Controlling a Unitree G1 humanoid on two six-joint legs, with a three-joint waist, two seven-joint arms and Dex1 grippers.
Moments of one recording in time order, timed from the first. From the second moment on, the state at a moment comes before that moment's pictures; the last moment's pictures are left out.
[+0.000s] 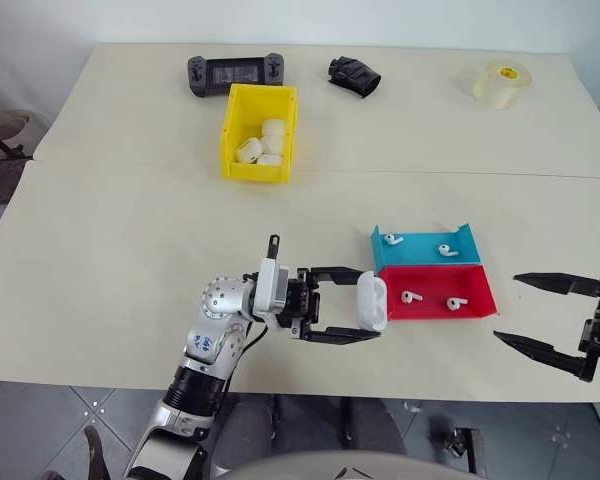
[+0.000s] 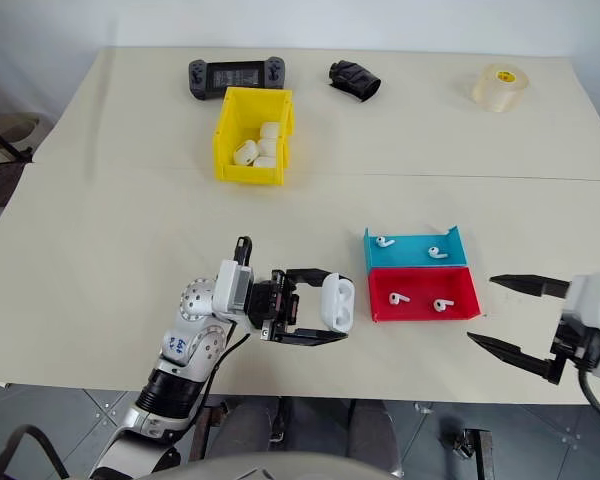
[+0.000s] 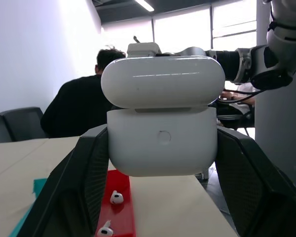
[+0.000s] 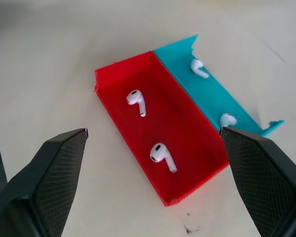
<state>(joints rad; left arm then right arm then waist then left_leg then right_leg) -0.31 0.13 -0.23 -0.03 -0.46 -0.11 -1.25 0.38 -0.97 -0.67 -0.38 0.58 0.27 1.25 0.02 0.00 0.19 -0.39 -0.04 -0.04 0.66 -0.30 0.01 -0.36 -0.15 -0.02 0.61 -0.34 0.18</state>
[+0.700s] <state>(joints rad) -0.27 0.18 -0.22 -0.07 -0.47 -0.10 -1.18 -0.12 -1.24 0.02 -0.21 0.11 0.17 1.22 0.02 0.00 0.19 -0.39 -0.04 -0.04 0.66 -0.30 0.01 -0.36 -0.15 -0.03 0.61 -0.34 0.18</state>
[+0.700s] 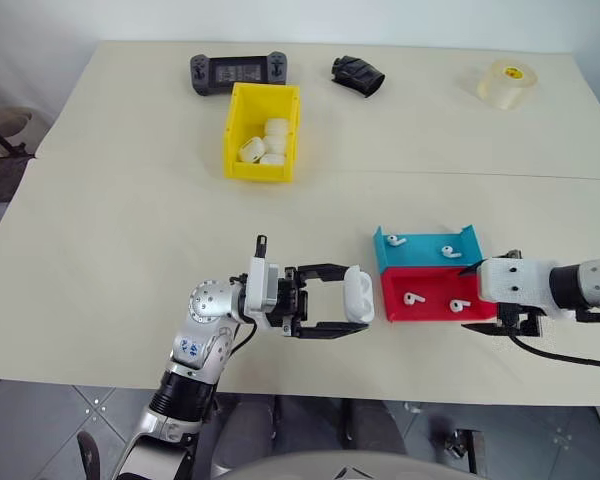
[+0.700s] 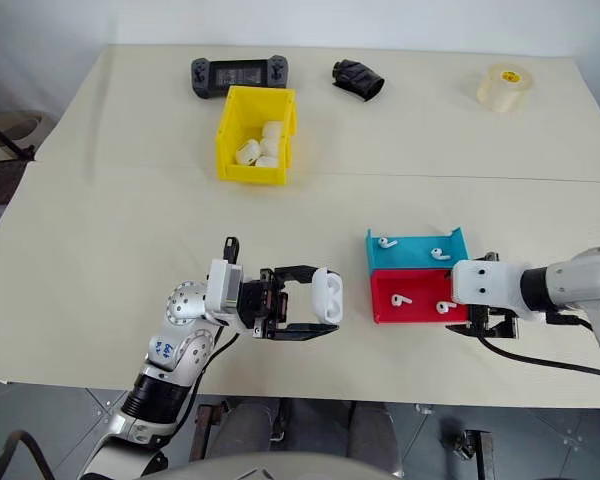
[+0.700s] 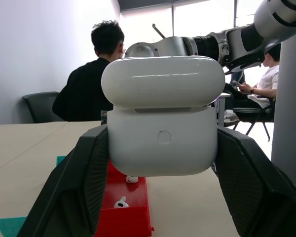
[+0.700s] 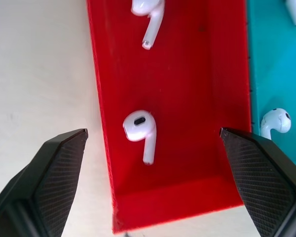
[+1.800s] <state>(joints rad) -0.25 0.20 -0.22 -0.11 -0.47 -0.09 -1.13 -0.26 -1.18 0.13 -0.11 0.03 0.09 1.33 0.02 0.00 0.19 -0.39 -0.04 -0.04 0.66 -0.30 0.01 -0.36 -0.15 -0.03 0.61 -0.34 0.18</state>
